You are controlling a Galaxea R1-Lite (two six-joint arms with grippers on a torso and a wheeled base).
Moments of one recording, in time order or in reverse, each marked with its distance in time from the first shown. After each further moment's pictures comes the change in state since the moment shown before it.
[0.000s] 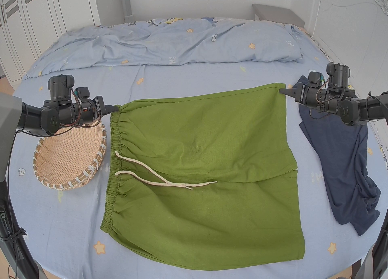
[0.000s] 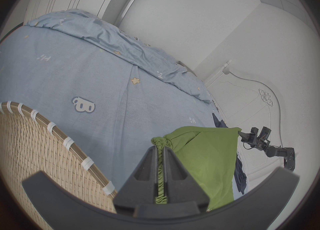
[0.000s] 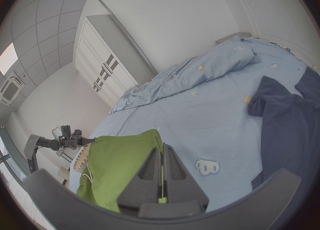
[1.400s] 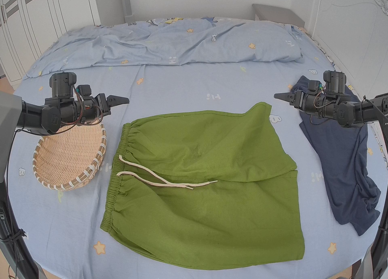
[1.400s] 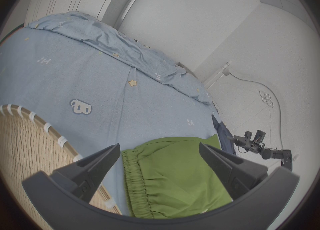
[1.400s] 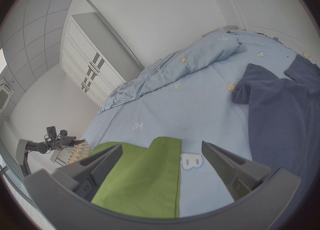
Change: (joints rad) left arm -0.026 -0.014 -0.001 0.002 0.036 -0.011; right arm -0.026 0.080 -0.057 0.058 -0.059 0.009
